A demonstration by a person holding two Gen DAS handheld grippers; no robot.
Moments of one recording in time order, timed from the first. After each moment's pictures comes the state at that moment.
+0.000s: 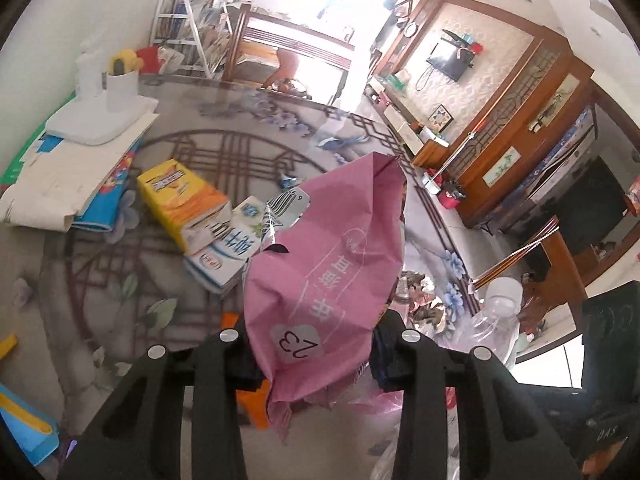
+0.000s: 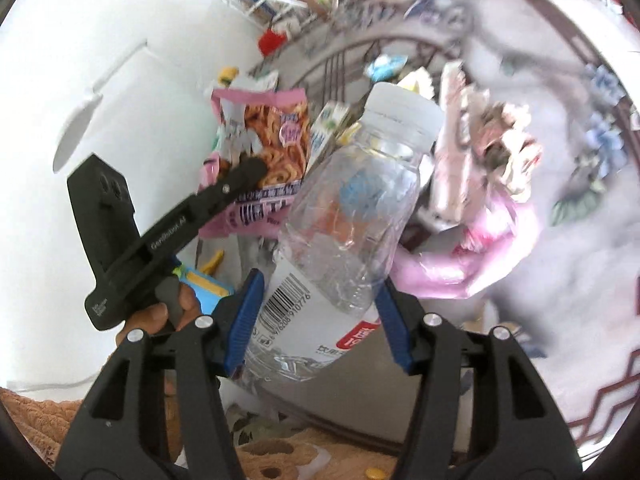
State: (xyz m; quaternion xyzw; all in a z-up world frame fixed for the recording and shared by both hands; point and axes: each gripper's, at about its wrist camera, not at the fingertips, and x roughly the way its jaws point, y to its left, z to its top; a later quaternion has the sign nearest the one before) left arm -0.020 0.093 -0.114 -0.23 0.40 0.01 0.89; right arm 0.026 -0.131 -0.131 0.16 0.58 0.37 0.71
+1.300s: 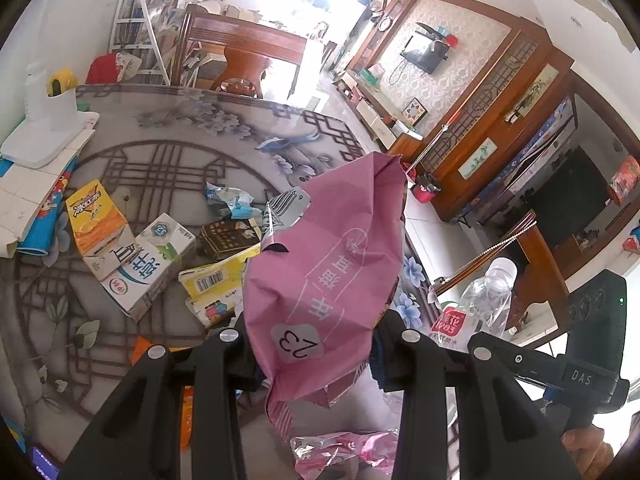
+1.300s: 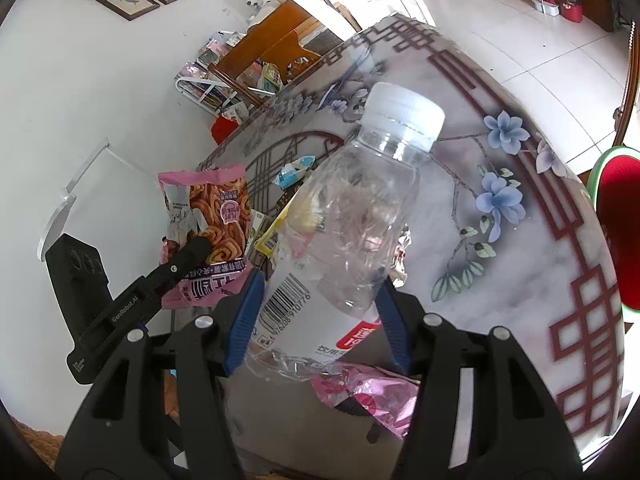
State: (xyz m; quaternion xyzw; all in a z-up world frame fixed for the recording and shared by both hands) left arm 0.022 0.029 -0.099 -0.23 0.40 -0.04 0.89; right arm 0.064 -0.239 -0.109 0.21 0.52 0.29 0.78
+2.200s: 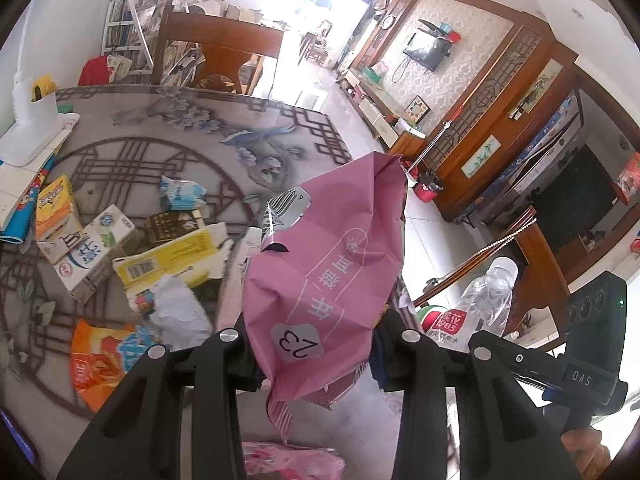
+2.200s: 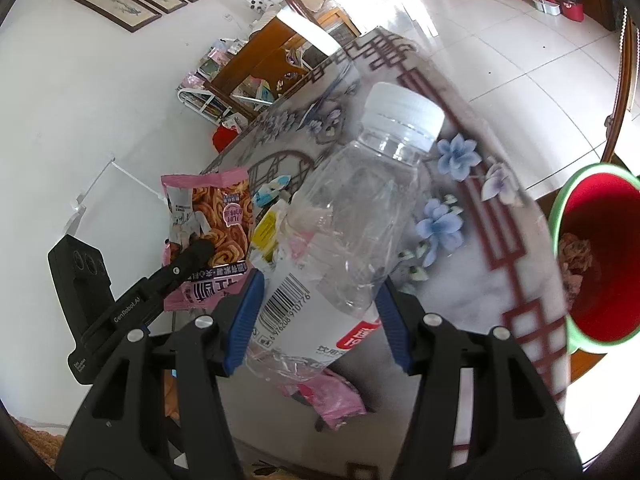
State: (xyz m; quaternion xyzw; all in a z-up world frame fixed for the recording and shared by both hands) left arm 0.045 -0.052 -0.091 -0.22 0.40 -0.02 0.89; right arm 0.095 -0.321 -0.108 0.22 0.51 0.30 0.77
